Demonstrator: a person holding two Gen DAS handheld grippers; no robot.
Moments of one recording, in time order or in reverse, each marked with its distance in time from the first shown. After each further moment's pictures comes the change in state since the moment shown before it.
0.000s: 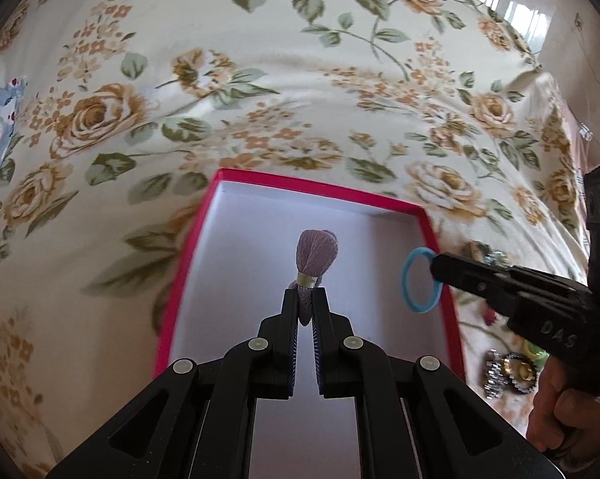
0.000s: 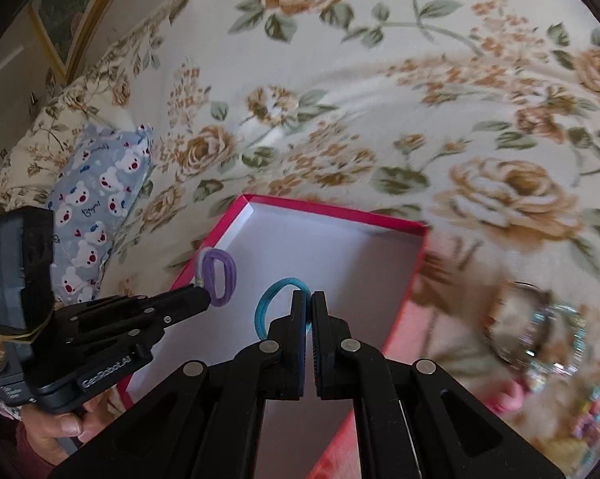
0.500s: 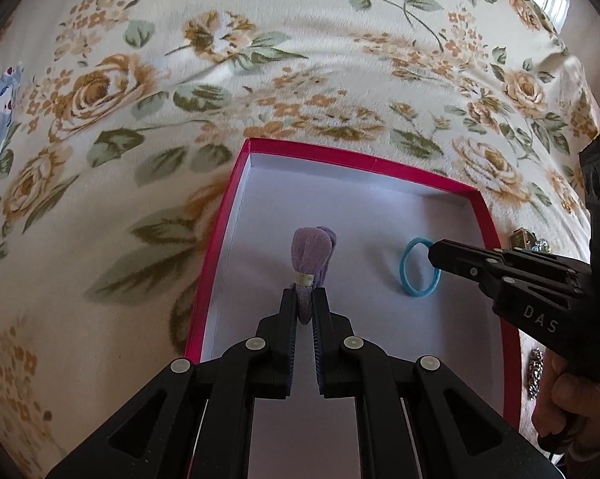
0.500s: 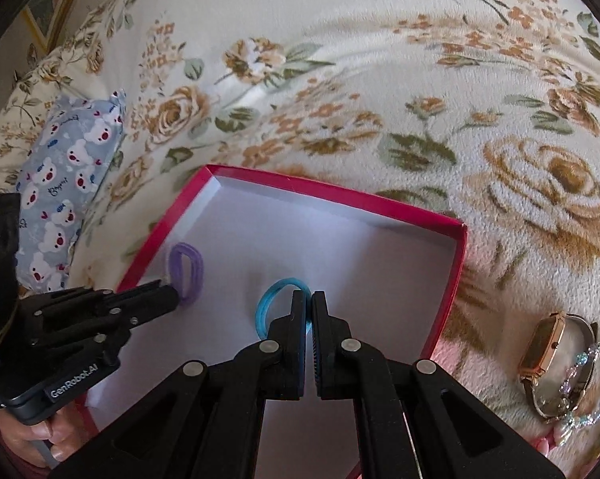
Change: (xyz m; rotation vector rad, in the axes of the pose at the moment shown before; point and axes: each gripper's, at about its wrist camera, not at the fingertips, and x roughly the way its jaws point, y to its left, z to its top) left arm 0.052 0.016 0.019 -0.004 0.102 0.057; right arm 0.055 -0.009 0.009 -0.021 0.108 -0.050
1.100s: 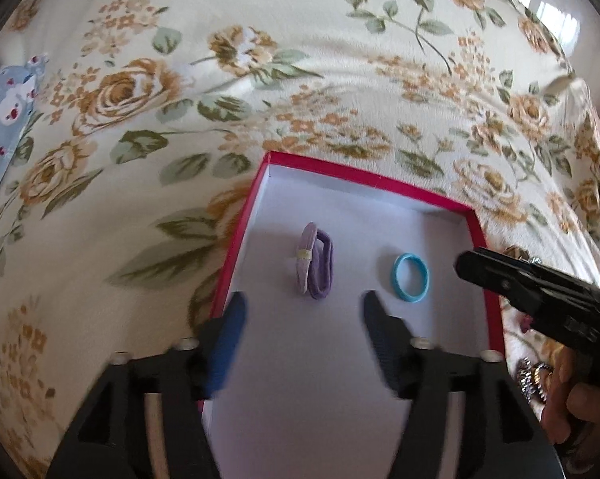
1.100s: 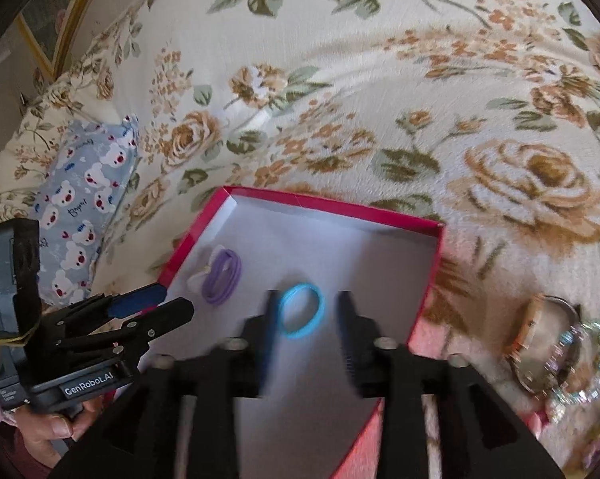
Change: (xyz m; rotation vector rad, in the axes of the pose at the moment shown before) left arm -0.031 0.005 -0.016 -0.071 -0.063 0.018; right arm -0.038 -0.003 -0.003 0.053 -0.067 0.058
